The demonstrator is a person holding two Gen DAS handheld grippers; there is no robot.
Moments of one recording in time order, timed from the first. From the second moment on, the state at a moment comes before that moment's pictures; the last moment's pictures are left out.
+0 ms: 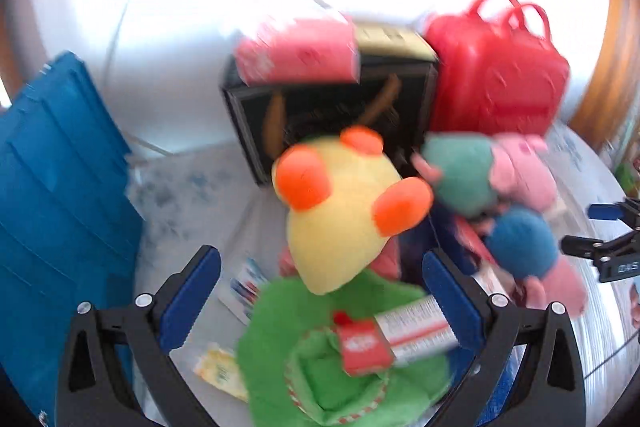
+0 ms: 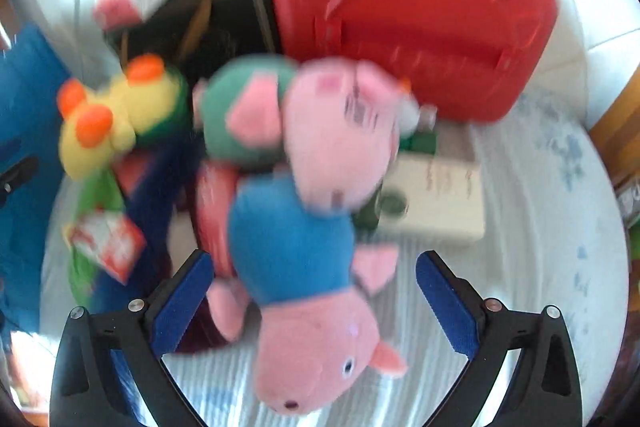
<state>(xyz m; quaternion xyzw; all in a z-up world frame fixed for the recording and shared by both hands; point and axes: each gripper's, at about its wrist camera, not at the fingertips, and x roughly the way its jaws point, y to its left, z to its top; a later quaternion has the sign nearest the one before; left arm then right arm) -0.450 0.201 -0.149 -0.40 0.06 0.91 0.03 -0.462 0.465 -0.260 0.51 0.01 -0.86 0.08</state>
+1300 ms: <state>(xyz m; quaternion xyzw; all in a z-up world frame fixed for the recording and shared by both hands) -0.493 0.189 -0.204 -0.46 0.03 0.89 0.04 -0.523 0.463 -0.251 0.51 -0.02 -0.86 0.06</state>
